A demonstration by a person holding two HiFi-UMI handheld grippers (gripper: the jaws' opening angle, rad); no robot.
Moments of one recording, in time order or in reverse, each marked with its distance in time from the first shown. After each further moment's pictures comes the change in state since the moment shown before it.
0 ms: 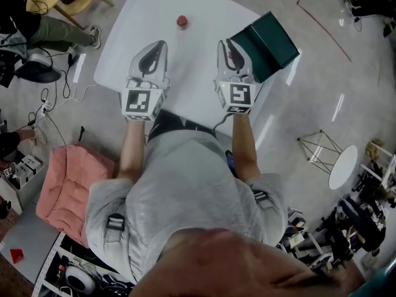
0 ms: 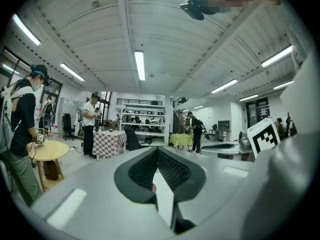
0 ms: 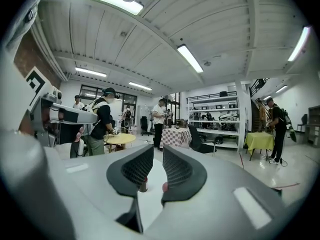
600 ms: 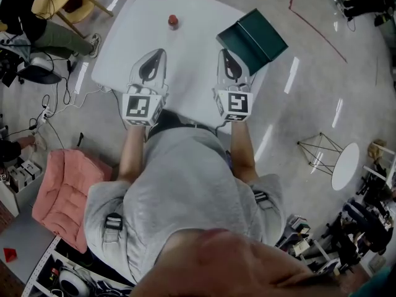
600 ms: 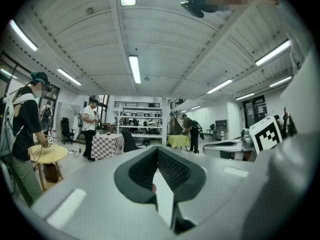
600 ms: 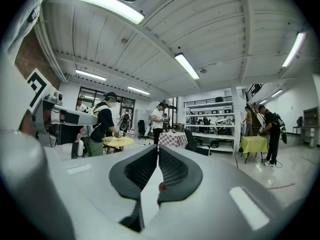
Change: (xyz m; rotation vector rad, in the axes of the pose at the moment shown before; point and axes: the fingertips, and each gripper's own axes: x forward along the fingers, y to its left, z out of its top) left arm -0.043 -0.059 0.005 0.027 -0.019 -0.008; right arm -0.083 -0.009 0.003 -0.006 -0.051 -0.034
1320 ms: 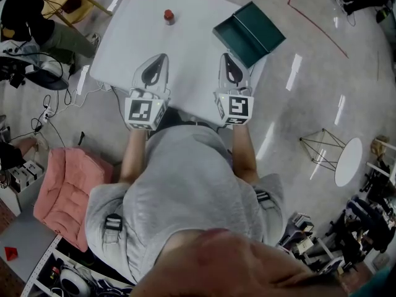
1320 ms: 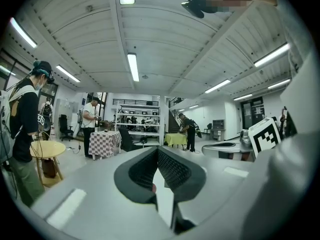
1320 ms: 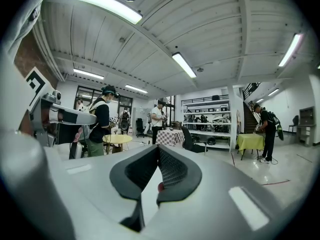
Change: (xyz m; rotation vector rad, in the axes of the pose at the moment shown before) left arm -0.022 -0.037 -0.012 -0.011 0.026 -0.027; right arm -0.042 -0.005 -0.017 0.015 0.025 -0.027
